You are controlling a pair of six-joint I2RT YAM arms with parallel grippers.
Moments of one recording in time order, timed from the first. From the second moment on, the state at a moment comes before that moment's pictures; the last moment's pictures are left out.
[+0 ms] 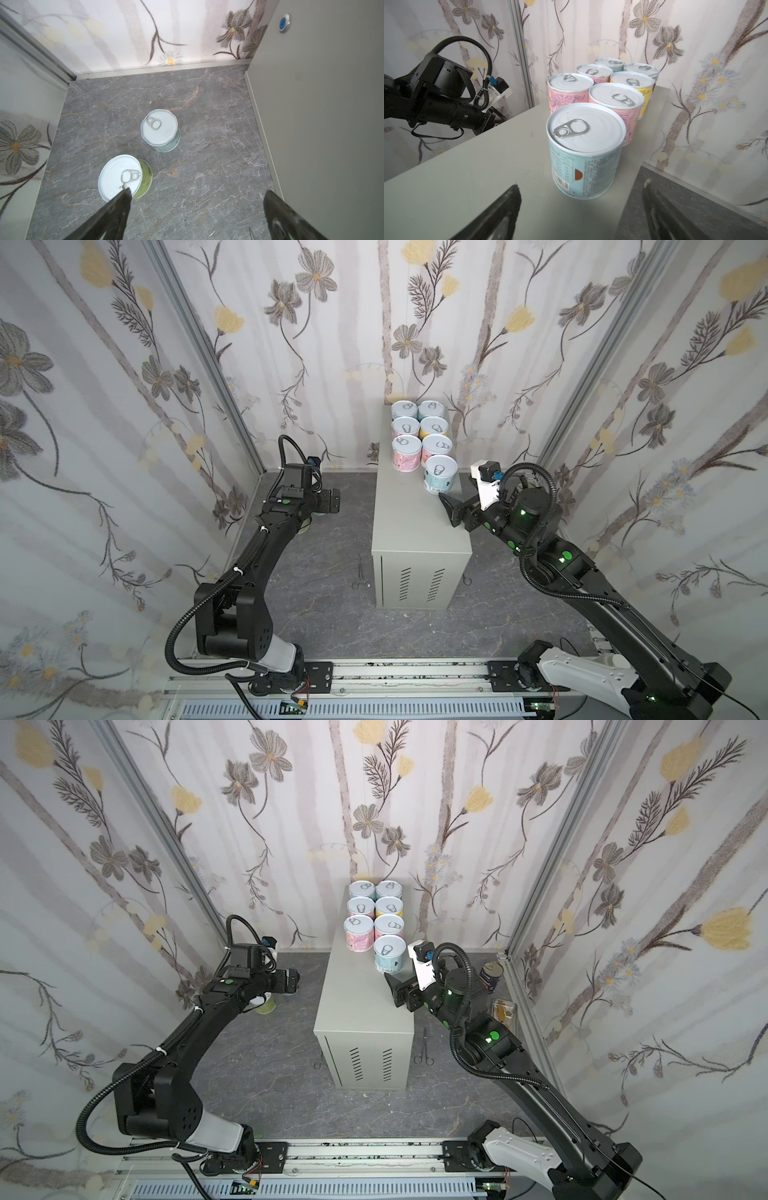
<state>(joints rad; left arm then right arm) -0.12 1.52 1.29 -0.47 0.03 -0.01 0.61 1.02 1.15 -0.19 0.01 -0.03</state>
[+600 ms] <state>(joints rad) -0.12 1.83 1.47 -0.50 -0.05 -0.09 0.46 0.88 1.03 -0.21 -0.01 -0.01</state>
